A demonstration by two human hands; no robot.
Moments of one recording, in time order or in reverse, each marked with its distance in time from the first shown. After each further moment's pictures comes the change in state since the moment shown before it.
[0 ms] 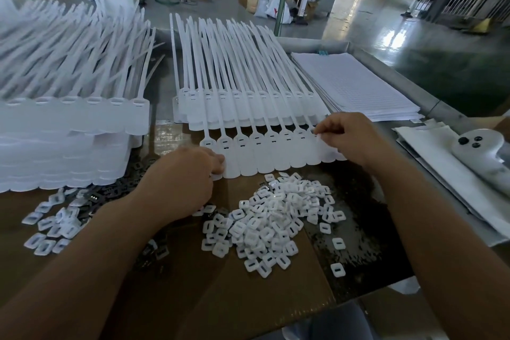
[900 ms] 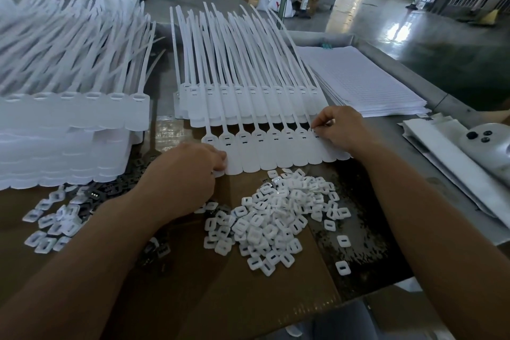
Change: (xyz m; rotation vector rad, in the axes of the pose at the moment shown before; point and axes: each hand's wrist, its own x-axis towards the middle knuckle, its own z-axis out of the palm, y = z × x) left_hand 0.001 -0.001 0.000 0.009 0.016 0.001; right_hand 0.041 0.025 0.018 -0.152 0.038 0.004
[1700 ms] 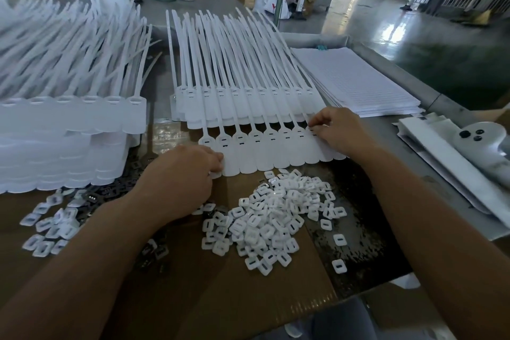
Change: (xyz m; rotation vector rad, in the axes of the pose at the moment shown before) left_hand -0.004 -0.003 0.006 -0.032 0.050 0.018; right_hand -0.016 -0.007 -0.001 0.028 0.014 0.023
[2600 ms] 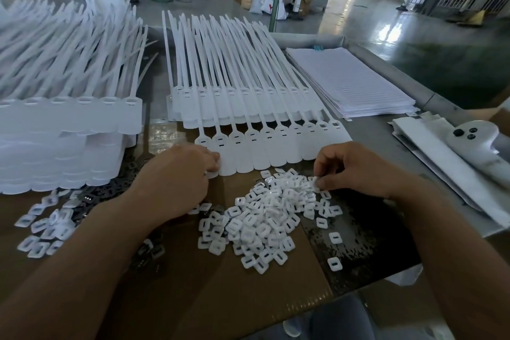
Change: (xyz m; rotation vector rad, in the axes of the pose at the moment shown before) left_hand 0.004 -0.001 -0.002 -0.018 0.006 0.019; right_hand -0.065 -0.001 -0.031 0.095 -0.443 -0.165
